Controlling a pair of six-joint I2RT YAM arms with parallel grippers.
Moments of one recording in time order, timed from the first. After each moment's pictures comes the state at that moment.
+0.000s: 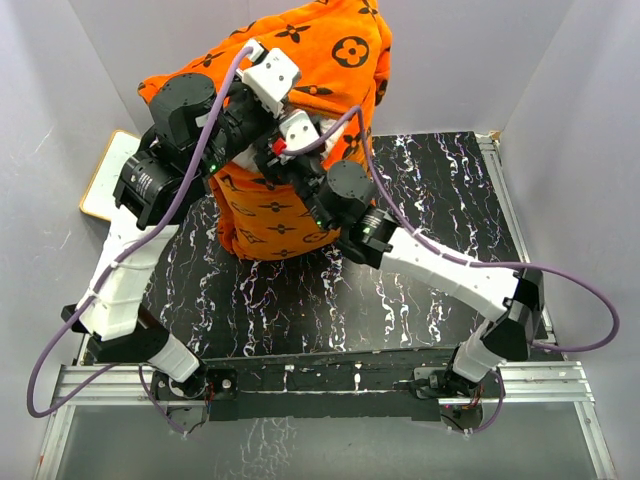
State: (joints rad) left arm -0.74 1.54 2.30 -0.81 -0.07 0.43; right arm 1.02 1.57 1.59 0.30 0.45 -0.41
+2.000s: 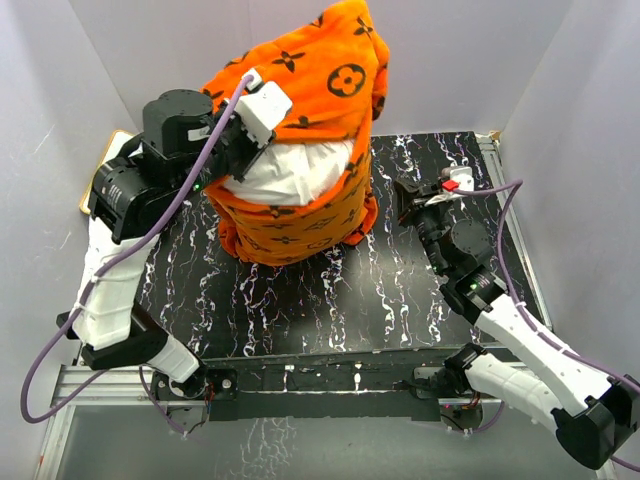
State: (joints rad) left arm -0.76 1.54 2.42 -1.15 -0.26 0.50; right arm 0.59 0.86 0.72 0.35 0.33 0.12
